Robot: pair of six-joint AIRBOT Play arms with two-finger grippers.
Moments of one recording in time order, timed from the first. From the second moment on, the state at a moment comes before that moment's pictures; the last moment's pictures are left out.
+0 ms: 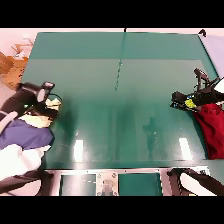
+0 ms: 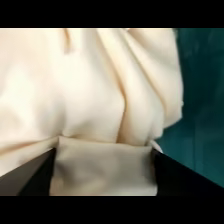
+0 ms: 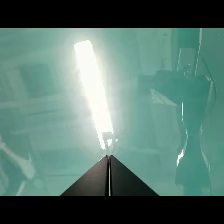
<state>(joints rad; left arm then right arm) -0.13 -1.35 0.91 1.89 -1.15 -1.68 -0.16 -1.09 0.97 -1.30 1.22 1.69</state>
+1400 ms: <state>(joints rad) -0.63 -1.51 1.66 1.38 -1.28 -1.59 -0.16 -1.09 0.97 -1.30 1.20 1.69</state>
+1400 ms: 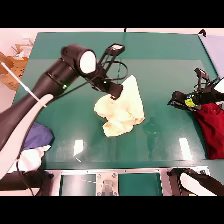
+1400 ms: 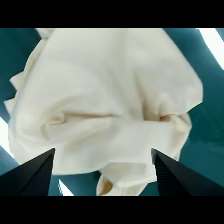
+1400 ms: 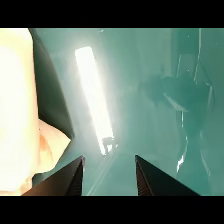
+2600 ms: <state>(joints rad) -0.38 -1.64 1.20 0.88 -0.77 -1.41 -0.08 -1.69 1.09 -0.58 1.10 1.20</state>
